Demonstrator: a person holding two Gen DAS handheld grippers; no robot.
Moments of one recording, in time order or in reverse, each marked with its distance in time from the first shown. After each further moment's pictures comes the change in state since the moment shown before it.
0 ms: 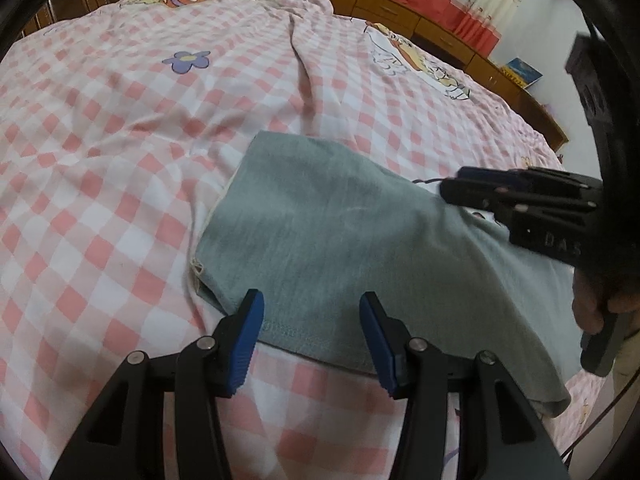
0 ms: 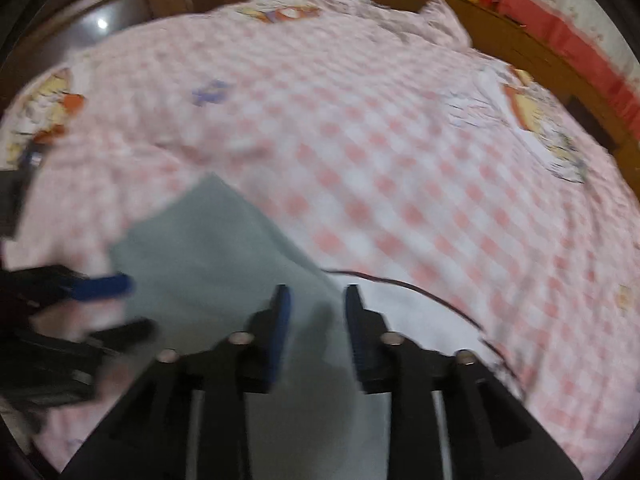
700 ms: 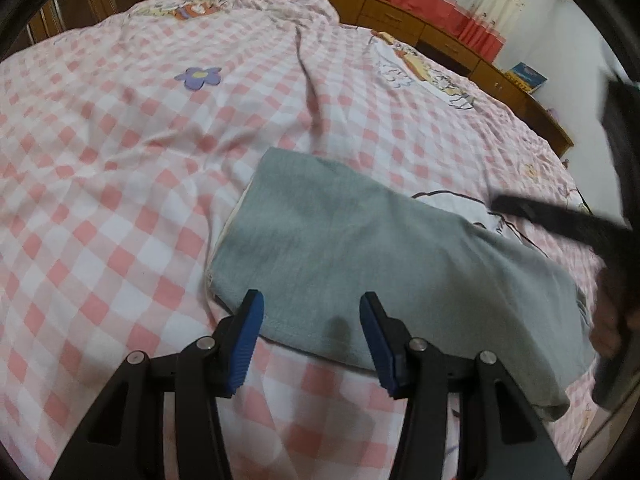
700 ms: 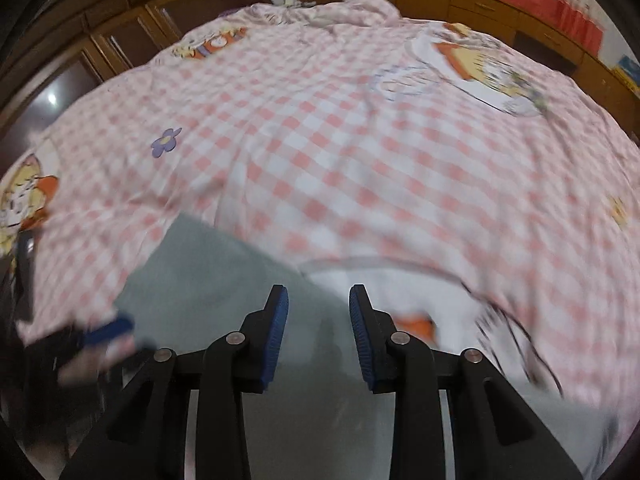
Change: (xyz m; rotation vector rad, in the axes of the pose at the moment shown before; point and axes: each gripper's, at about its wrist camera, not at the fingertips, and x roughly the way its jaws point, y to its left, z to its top) left arm -0.016 -0.003 0.003 0.013 -0.033 0.033; right arm -0.039 -0.043 -0.029 0.309 -0.031 -0.040
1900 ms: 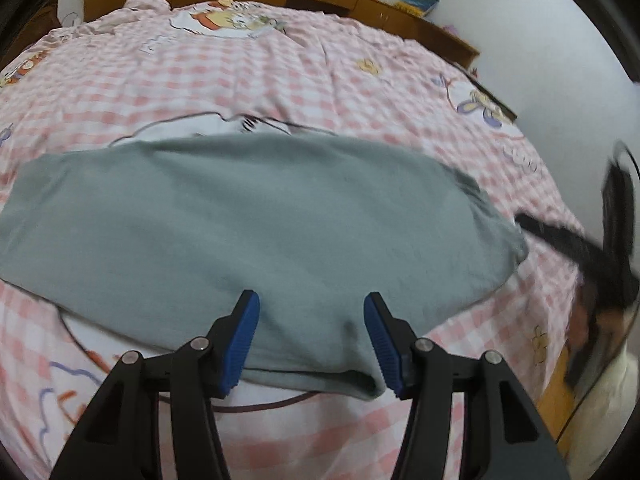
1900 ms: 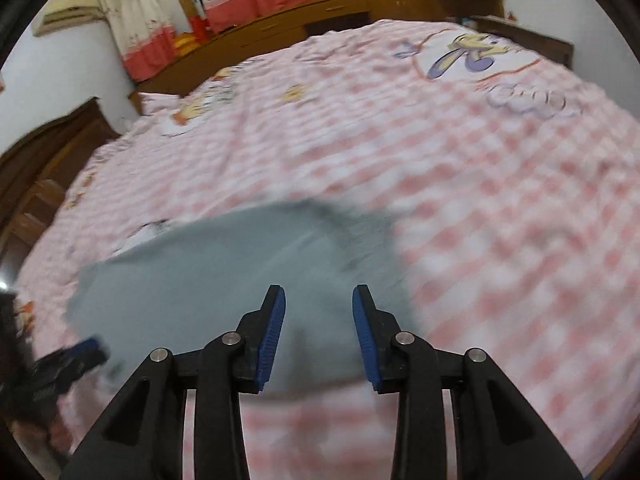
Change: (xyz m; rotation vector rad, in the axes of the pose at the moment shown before) left arm -0.001 -0.250 -0.089 0.310 0.124 -0.189; right arm -0.159 -0.279 -0.242 0.569 -0.213 -0.200
